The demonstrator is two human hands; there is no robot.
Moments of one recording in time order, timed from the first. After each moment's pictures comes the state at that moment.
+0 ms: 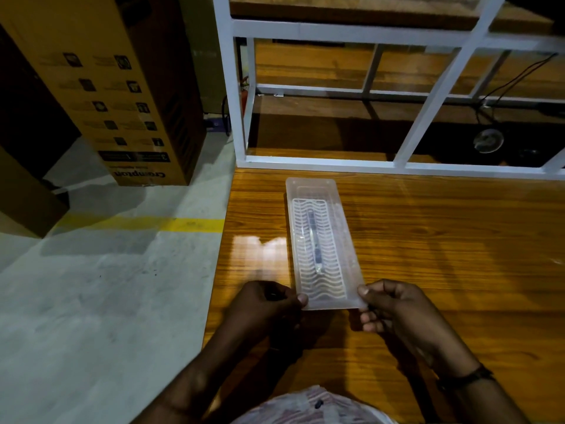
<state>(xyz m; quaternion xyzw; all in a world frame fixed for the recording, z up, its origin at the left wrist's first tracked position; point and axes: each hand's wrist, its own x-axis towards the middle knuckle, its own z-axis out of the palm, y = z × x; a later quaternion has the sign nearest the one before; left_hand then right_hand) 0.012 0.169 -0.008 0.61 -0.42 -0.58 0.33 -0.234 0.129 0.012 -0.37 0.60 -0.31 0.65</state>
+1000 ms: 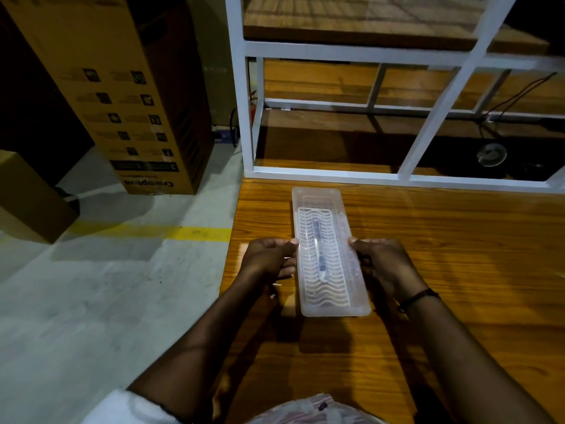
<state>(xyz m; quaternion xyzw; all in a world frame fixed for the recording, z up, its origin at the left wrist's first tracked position) 0.015 0.072 -0.022 0.63 -0.24 -0.58 0.46 -0.200 0.038 0.005 -0.38 0.61 -0.38 0.59</state>
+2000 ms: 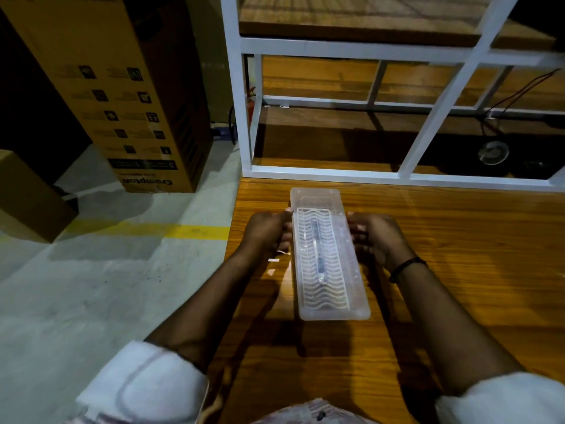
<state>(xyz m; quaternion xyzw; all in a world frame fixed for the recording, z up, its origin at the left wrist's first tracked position) 0.026 0.017 -0.007 0.62 -0.25 -0.58 0.46 -0.188 -0.014 0.012 -0.36 0.63 -0.36 0.59</state>
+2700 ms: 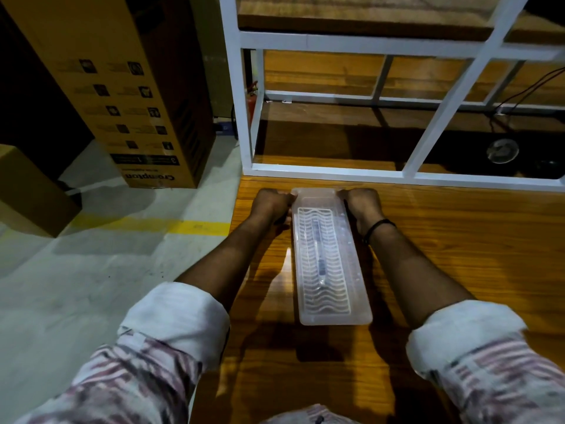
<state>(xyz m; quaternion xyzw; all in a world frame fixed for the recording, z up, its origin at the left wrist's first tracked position) 0.025 -0.043 0.003 0.69 -0.29 -0.52 0.41 -0.150 -0.091 -0.001 -0.40 0.67 -0.39 0.49</state>
